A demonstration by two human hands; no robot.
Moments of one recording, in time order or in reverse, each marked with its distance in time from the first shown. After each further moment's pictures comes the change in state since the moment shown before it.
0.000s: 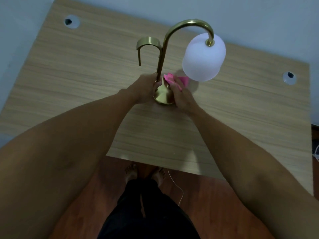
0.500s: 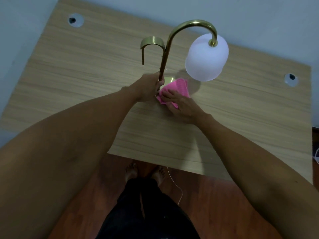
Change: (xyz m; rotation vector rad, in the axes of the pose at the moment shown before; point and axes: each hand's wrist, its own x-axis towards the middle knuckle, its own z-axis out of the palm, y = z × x) left_hand 0.001 -0.003 -0.004 0.081 -0.028 0.063; right_hand -0.043 -0.014 -0.018 -0.632 -0.341 -0.420
